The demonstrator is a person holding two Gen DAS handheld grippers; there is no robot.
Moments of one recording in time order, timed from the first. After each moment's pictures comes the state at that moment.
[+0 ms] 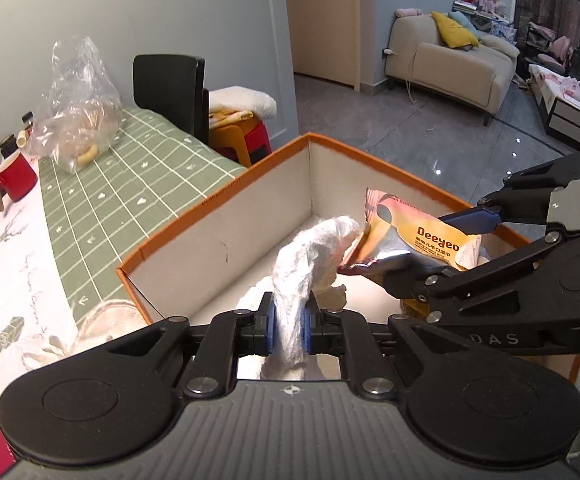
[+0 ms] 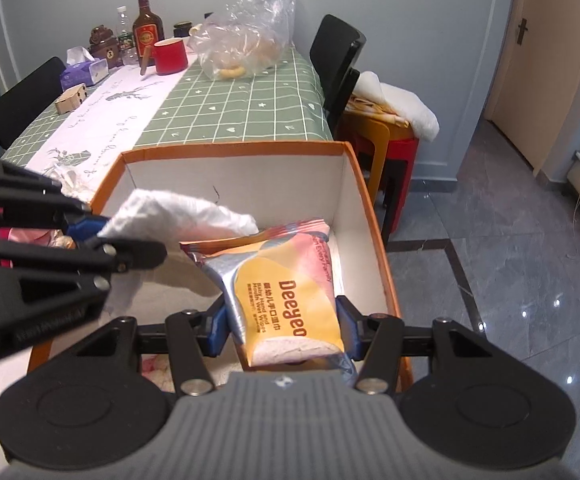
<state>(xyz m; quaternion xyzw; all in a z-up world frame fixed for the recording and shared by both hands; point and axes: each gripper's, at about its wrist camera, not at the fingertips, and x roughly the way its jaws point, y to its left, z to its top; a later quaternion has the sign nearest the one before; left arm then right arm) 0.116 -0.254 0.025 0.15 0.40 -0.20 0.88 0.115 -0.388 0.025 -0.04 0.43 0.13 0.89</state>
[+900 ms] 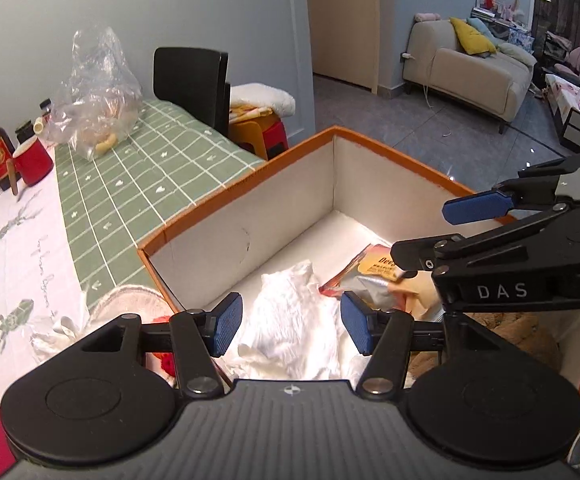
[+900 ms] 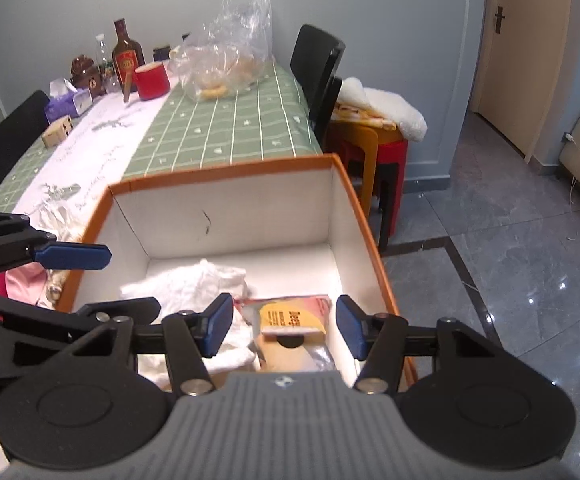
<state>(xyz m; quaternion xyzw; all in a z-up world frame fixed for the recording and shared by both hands) 0.112 -0.243 0.032 0.15 0.40 -0.18 0.89 0.119 -0.390 0.025 0.00 0.41 0.11 0.91</state>
